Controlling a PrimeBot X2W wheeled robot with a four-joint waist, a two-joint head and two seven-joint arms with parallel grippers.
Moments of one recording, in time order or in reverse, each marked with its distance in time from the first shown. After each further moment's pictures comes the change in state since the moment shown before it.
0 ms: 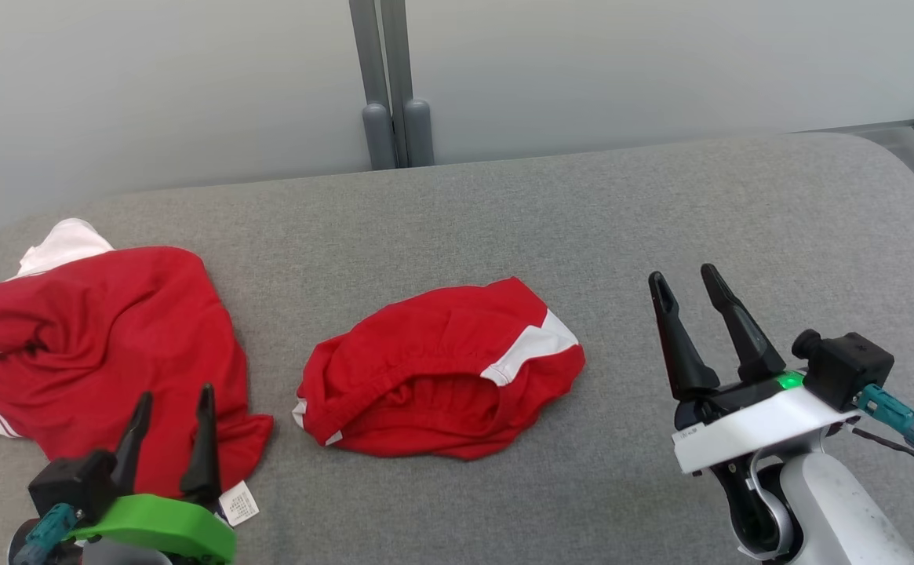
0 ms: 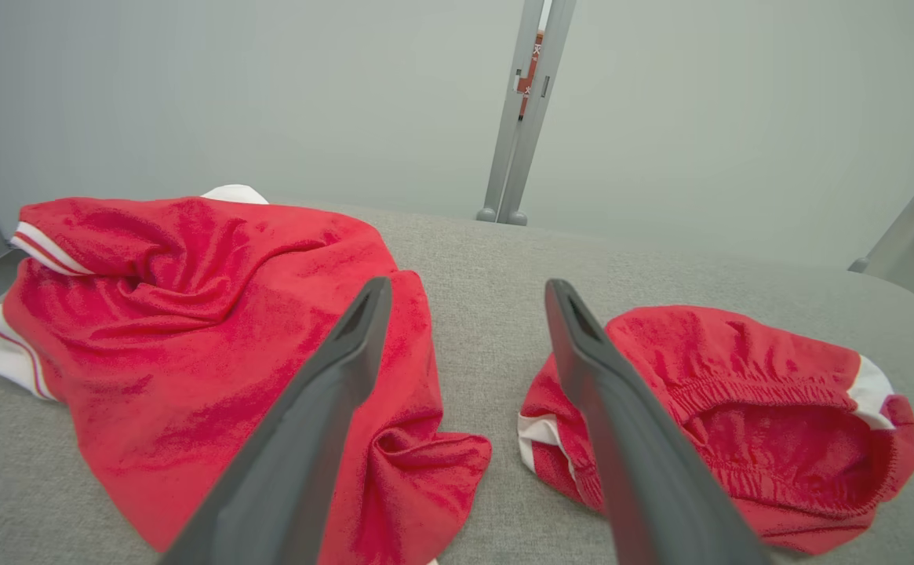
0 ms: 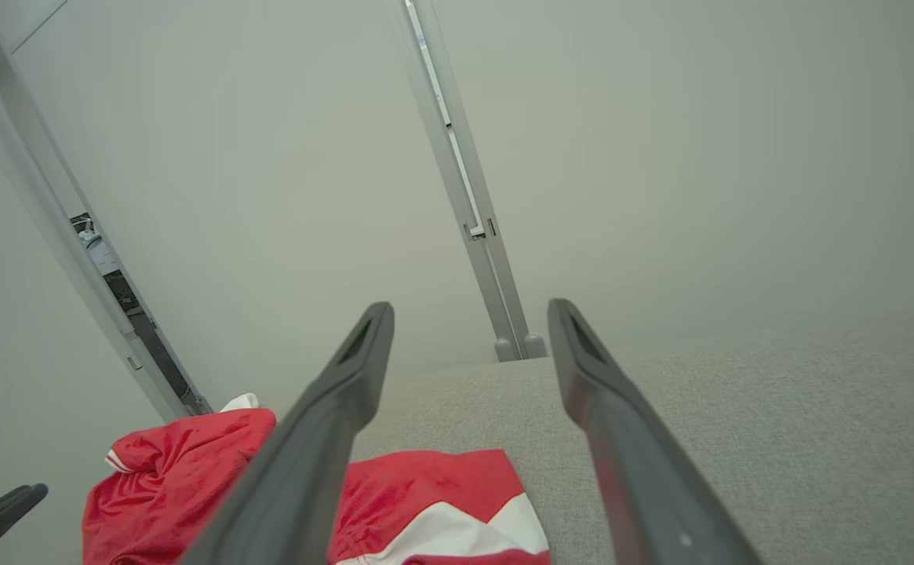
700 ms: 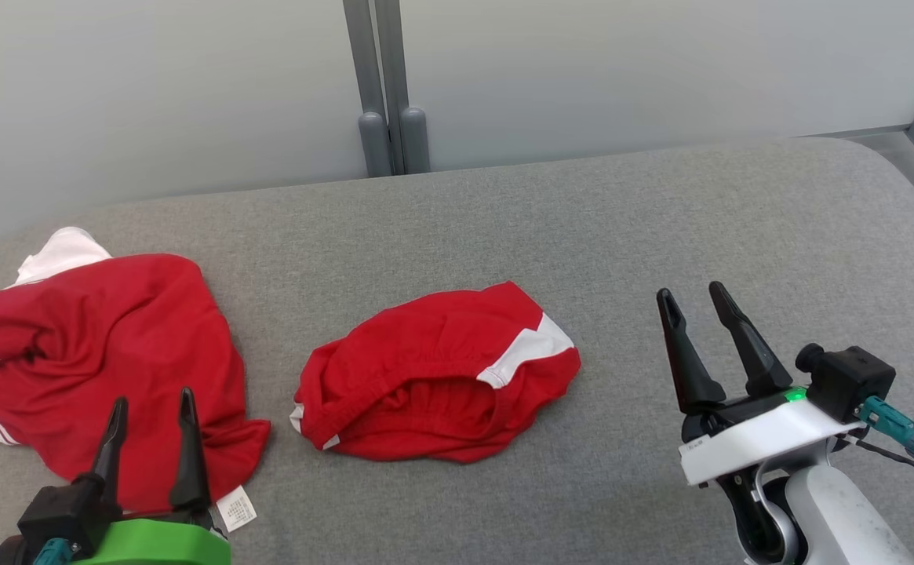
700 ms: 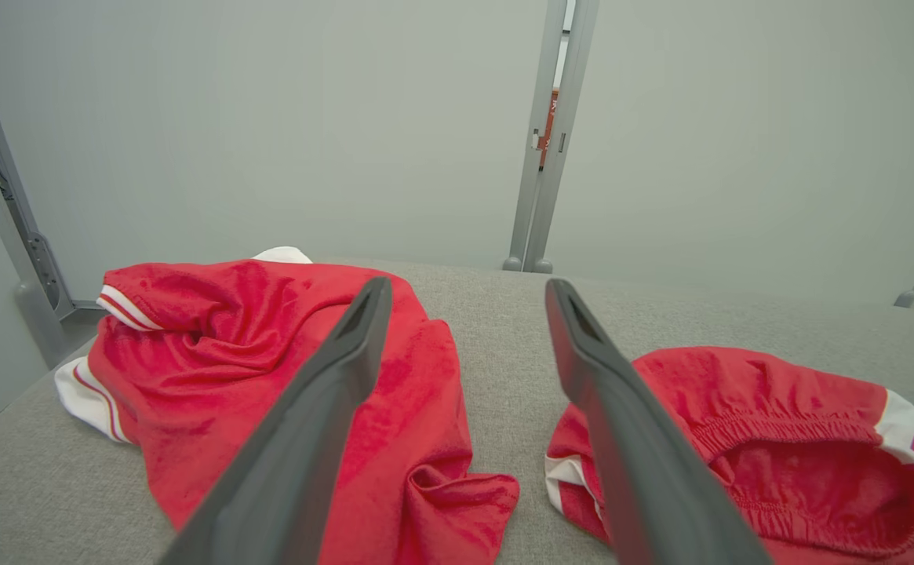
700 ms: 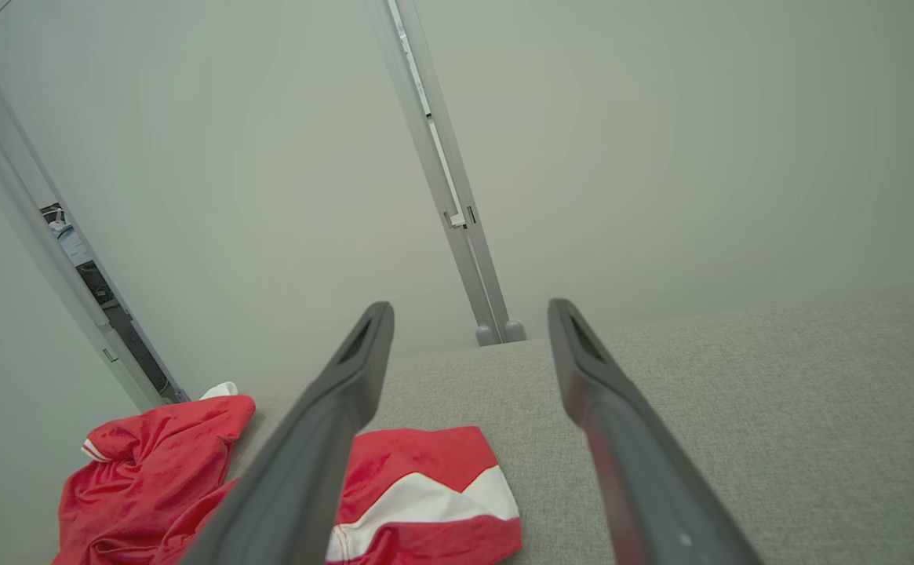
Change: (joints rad) left arm 0.088 -0.106 0.169 -0.079 0.198 -0.030 -0.046; right arm 0.030 -0.007 -0.014 0.021 -0.009 0.000 0.000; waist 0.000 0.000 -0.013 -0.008
